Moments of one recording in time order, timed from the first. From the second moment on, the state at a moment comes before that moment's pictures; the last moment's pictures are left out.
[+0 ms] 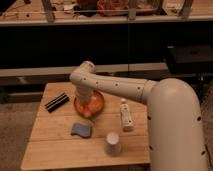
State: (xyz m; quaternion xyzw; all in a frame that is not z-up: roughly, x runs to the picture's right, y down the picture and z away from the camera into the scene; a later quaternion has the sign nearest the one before) arm -0.123 0.069 0.831 -0.12 -0.26 -0.75 0.60
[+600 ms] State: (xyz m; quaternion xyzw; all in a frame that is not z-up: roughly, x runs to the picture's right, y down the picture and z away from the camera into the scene) arm -0.122 0.065 0.835 -0.12 -0.26 -0.74 0.60
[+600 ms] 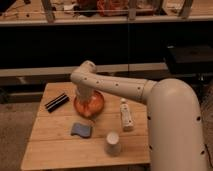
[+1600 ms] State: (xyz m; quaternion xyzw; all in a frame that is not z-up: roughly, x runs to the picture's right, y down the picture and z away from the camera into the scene) arm -0.119 0.060 0.840 -0.12 -0.26 -0.74 0.61
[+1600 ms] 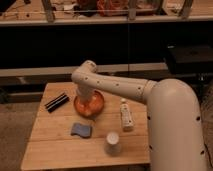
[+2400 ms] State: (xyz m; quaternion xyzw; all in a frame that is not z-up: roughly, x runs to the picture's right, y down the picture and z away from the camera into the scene) arm -0.118 0.056 0.843 -0.11 -0.25 -0.73 0.62
